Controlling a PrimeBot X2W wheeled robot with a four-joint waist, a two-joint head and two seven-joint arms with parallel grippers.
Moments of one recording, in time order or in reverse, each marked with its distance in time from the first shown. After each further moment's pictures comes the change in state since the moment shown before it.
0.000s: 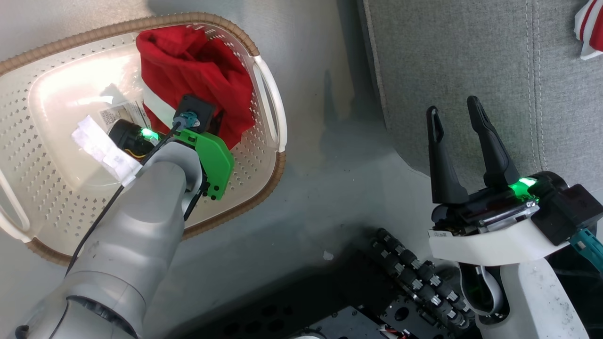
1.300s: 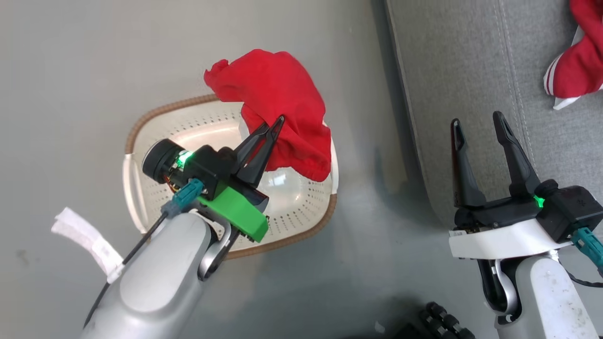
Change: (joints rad) left arm 0.393 0.145 0.148 -0.871 0.062 0.000 -0.103; right arm 0.031 0.002 -0.115 0.073 -0.134 0.000 0.033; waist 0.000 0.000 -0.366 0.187
